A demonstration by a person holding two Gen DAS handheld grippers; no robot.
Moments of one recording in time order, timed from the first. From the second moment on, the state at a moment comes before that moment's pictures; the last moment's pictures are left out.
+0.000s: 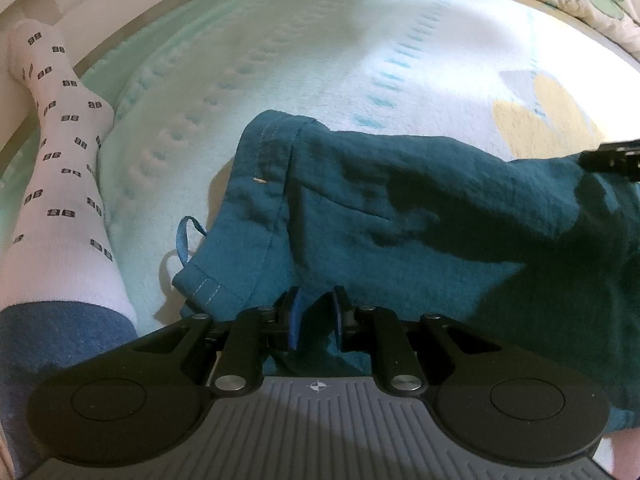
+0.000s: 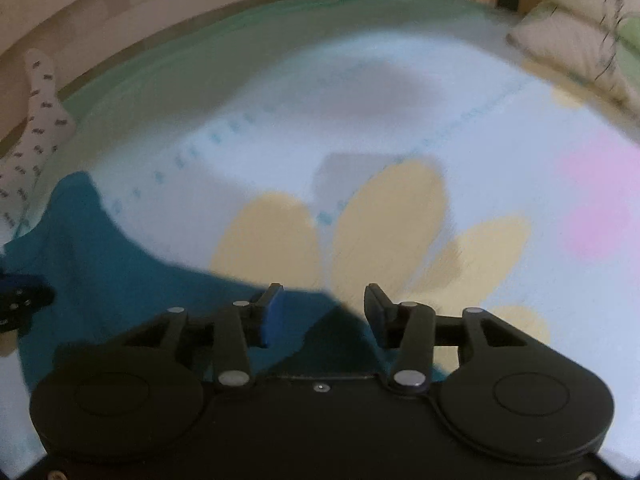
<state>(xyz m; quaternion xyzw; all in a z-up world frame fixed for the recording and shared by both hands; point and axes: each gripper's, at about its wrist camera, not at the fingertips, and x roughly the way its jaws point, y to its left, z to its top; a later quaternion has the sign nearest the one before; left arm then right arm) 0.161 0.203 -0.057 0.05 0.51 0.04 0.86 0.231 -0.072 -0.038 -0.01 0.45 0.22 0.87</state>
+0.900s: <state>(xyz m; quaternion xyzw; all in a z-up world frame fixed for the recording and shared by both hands) 0.160 0.201 -0.055 0.06 0.51 0.05 0.86 0.242 -0.079 -0.053 0.00 0.46 0.24 0.85</state>
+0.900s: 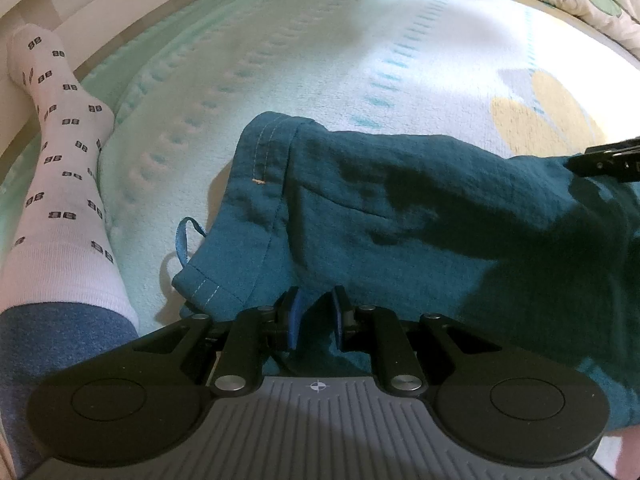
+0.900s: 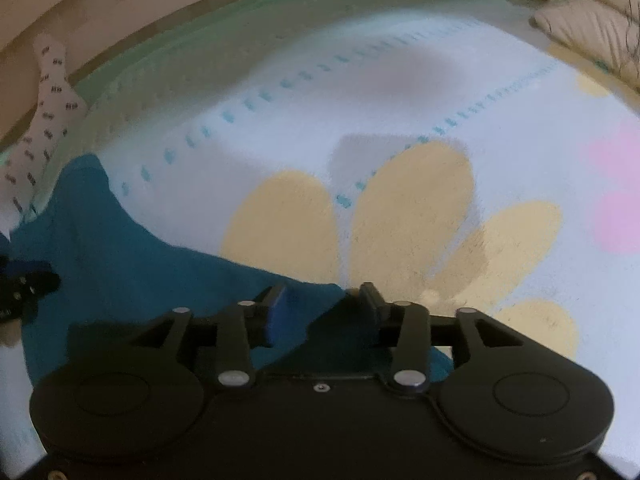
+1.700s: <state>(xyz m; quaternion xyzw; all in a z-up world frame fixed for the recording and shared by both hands) 0.154 0.189 -0.042 0.07 0.51 0.05 0.86 0.236 -0.102 -0.015 0.05 0.41 0.13 0.90</state>
